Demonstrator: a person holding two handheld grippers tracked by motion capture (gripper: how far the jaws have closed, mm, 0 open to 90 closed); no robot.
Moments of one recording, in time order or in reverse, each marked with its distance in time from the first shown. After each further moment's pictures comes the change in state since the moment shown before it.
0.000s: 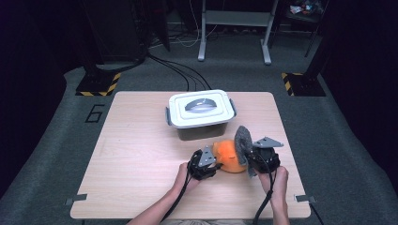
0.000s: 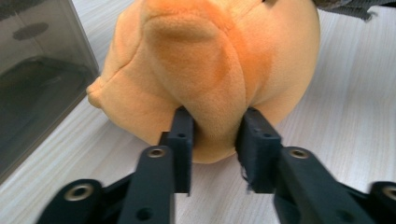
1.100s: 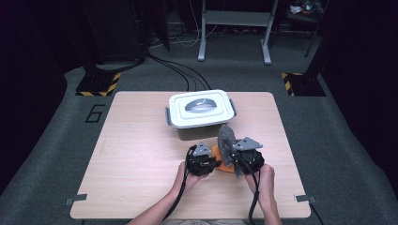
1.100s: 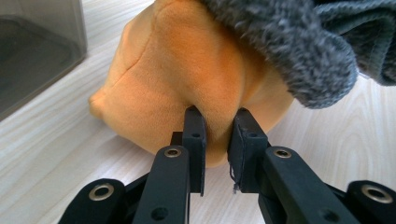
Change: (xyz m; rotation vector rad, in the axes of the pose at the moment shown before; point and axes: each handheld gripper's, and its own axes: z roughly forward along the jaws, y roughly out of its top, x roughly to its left) left arm 0.009 0.009 -0.008 0.011 -0.059 -0.203; right arm 0.047 0.020 0.004 -0.024 0.020 -0.172
